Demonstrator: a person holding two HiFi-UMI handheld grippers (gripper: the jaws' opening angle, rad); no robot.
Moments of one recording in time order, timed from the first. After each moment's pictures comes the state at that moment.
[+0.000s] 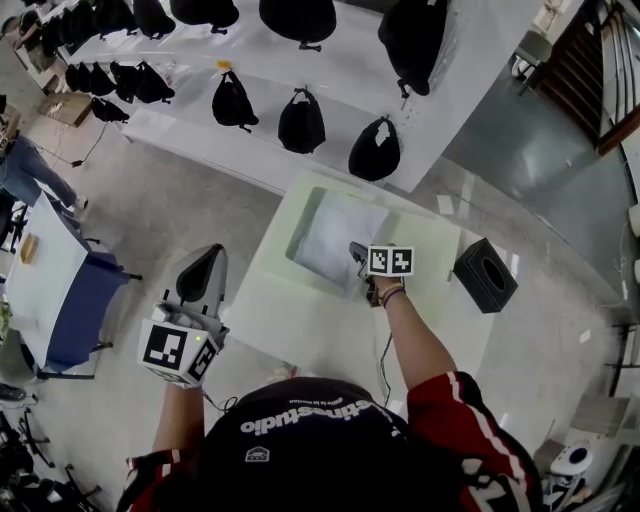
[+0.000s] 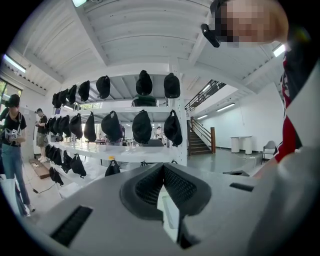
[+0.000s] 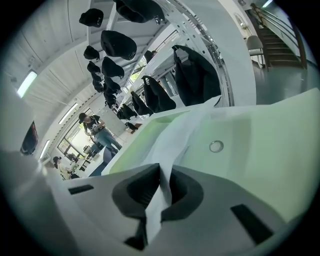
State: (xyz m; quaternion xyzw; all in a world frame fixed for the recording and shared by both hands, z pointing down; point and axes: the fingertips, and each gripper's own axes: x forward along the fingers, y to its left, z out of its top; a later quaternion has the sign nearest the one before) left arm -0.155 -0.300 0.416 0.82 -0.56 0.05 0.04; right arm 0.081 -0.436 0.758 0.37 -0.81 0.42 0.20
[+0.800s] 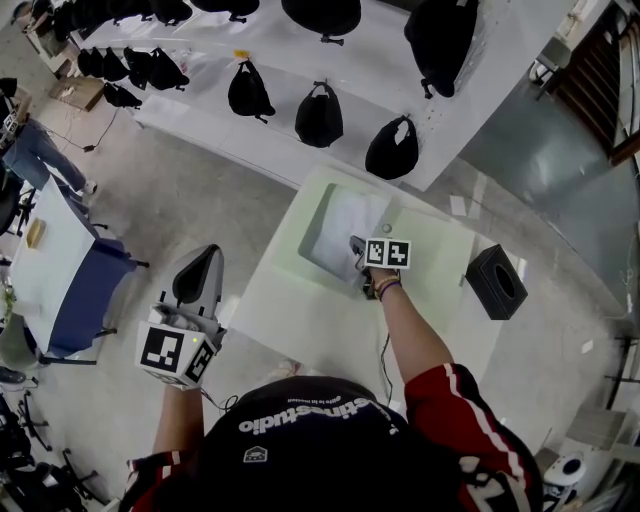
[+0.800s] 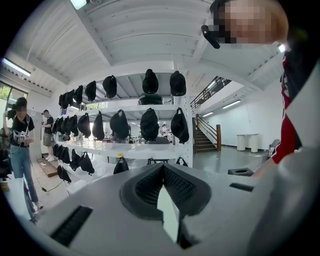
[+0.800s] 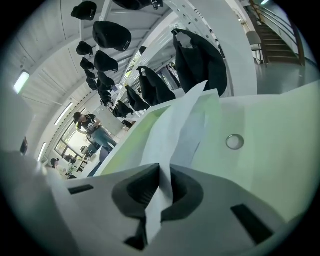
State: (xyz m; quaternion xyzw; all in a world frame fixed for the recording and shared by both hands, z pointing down) left arm -0.183 -0.291 0.422 0.80 -0.59 0.07 0.05; right arm 0.047 -0.451 0.784 0.38 -0.79 0.44 0.21
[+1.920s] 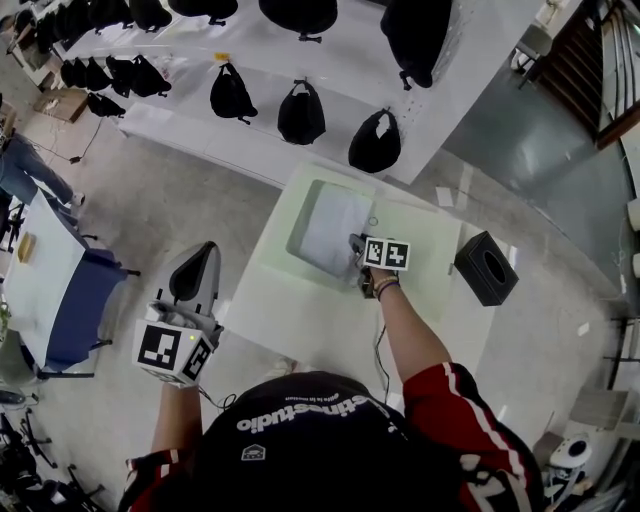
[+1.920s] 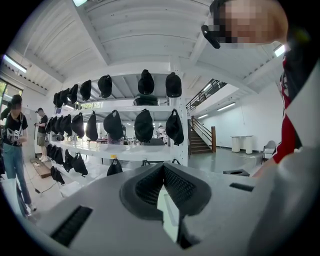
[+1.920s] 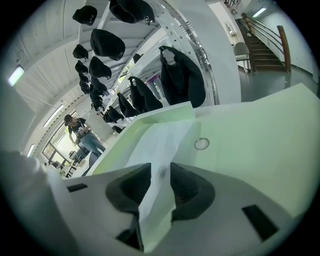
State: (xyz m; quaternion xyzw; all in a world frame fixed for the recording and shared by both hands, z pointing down) left arm -0.168 -0.296 0.420 0.82 -0.57 0.06 0.04; right arm 0.095 -0.447 0.781 0.44 -0.77 0.42 0.20
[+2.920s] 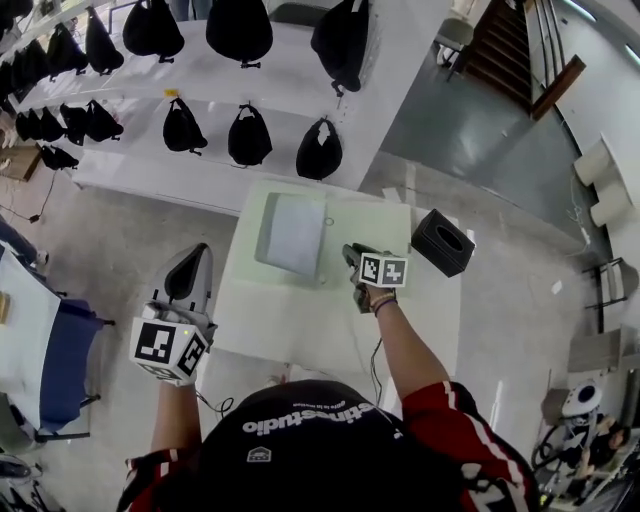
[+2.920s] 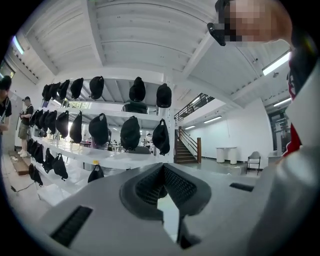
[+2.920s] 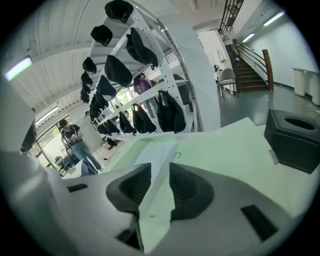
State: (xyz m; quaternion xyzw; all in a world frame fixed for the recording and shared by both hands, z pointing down) left arm -0.150 -0.290 0.402 0.87 -0.49 0.00 0.03; right arm 0.163 -0.380 0.686 0.53 -0.76 0.35 0.16
